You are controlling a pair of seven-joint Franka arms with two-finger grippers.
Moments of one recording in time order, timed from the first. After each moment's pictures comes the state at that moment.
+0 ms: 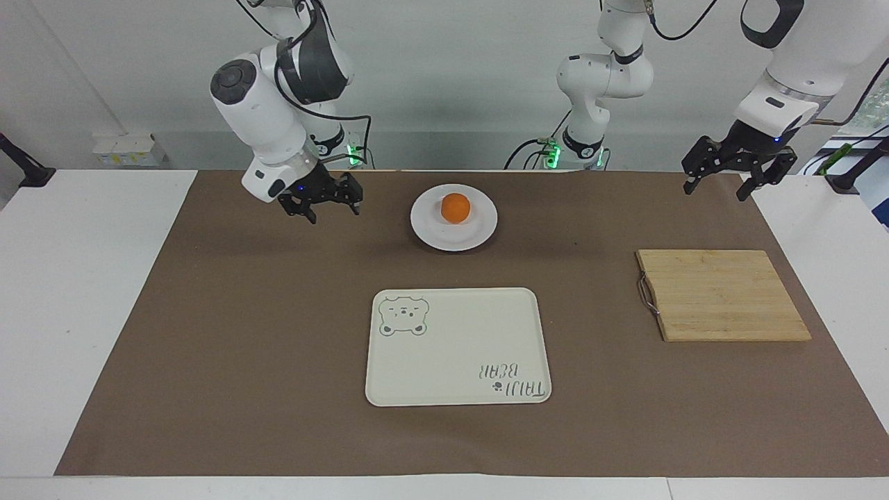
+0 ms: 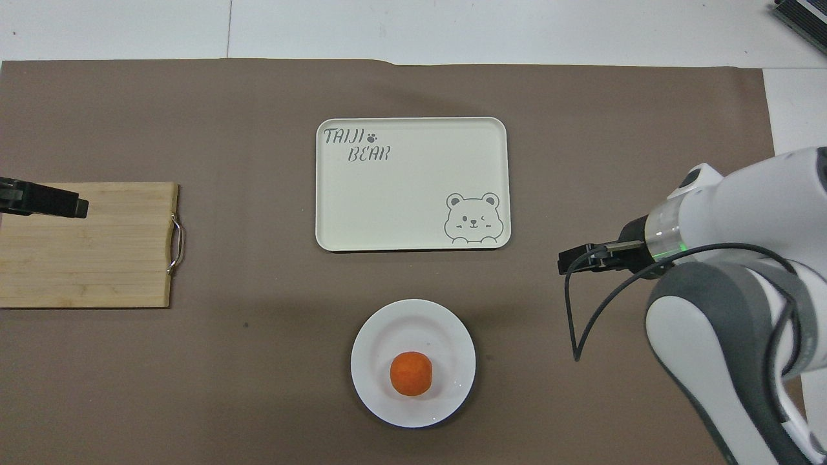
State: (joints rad) left arm -0.16 -0.03 0.15 -1.60 -0.05 1.61 0.17; right arm 0.25 -0.07 -0.06 -2.06 0.29 1.90 0.02
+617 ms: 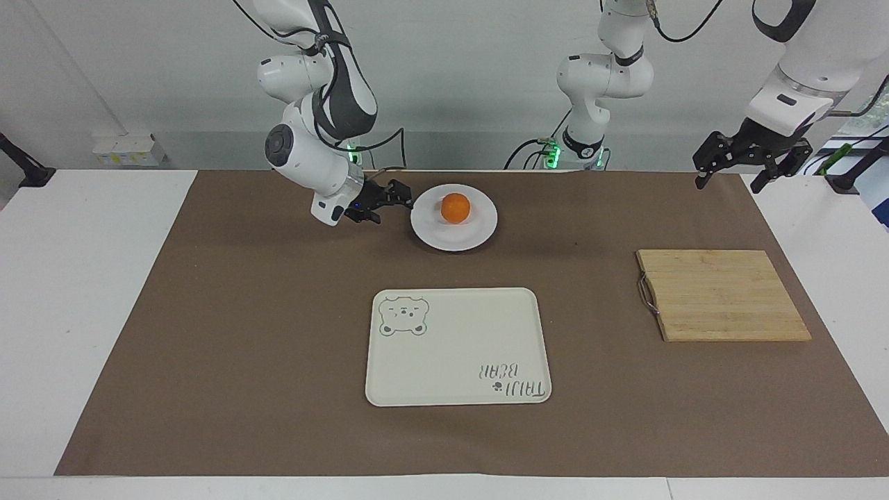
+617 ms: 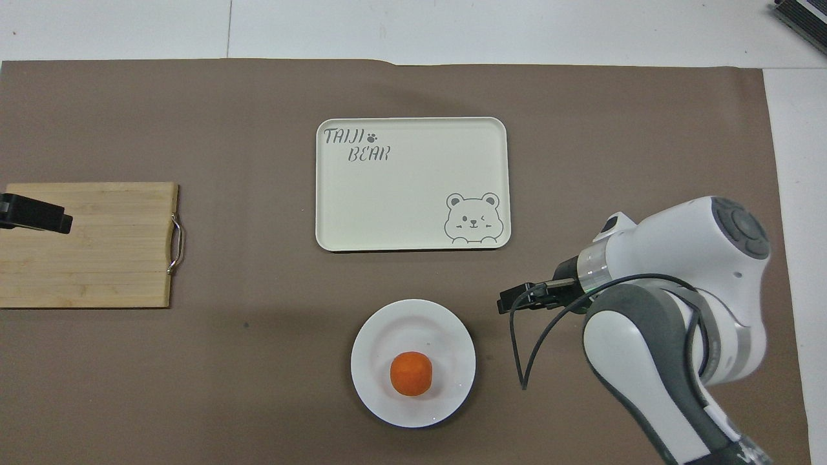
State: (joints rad) left arm -0.16 0.03 0.15 -1.47 -0.01 1.51 0.17; right arm 0.35 -0.06 -0.05 -2.33 0.68 2.04 -0.19
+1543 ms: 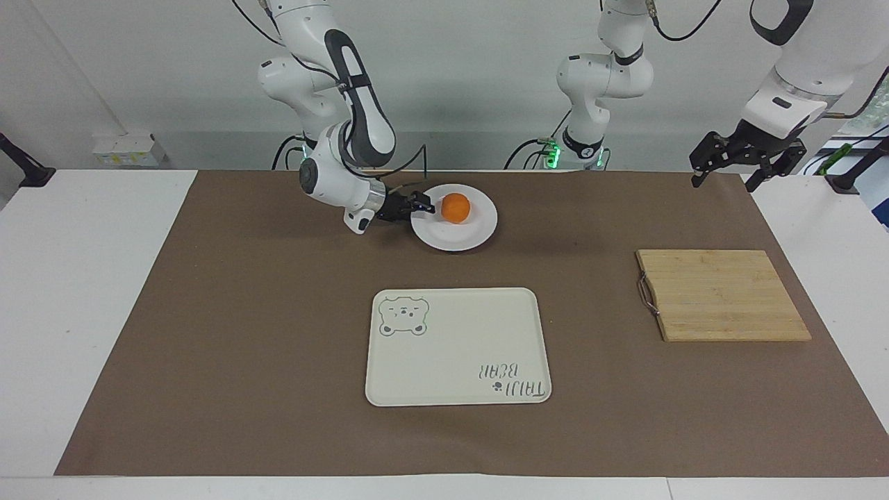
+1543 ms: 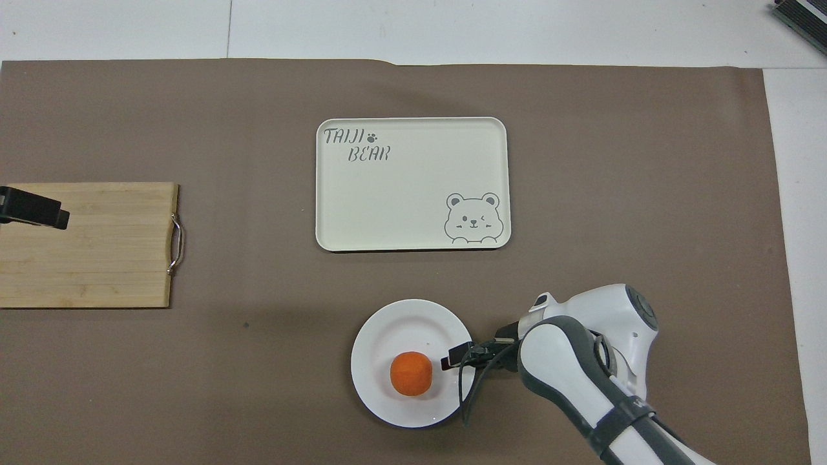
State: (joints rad) left arm -0.16 0.00 0.15 -1.52 -0.01 1.51 0.17; right arm 0.48 0.04 -0.05 -2.50 1.03 2.18 -0.31
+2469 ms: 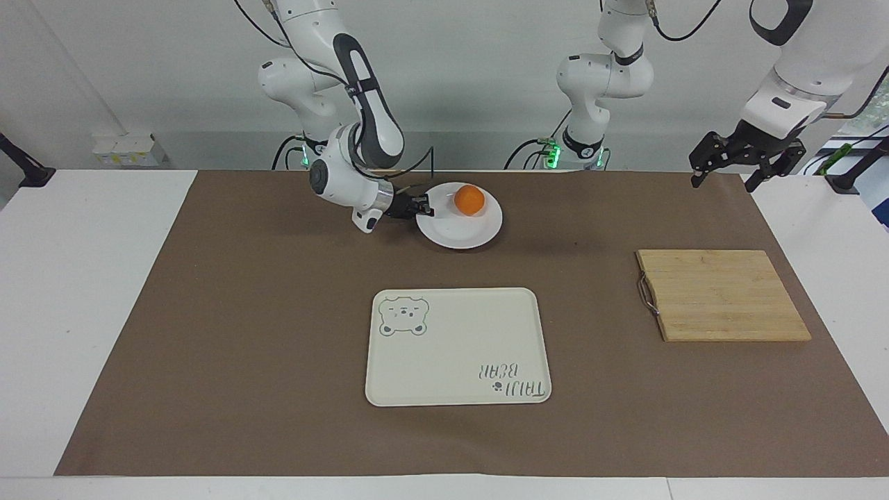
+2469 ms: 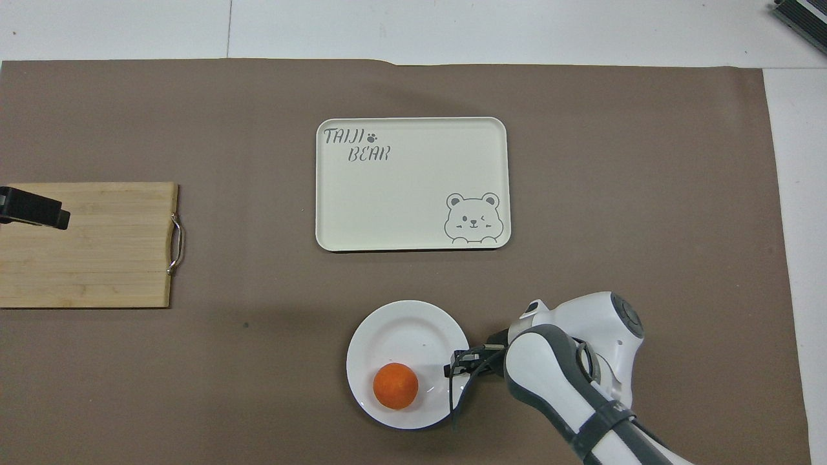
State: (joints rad) left arm -0.16 0.00 0.15 -1.52 -0.01 1.51 0.17; right arm 0.51 0.05 -0.05 -2.51 1.15 2.19 -0.37
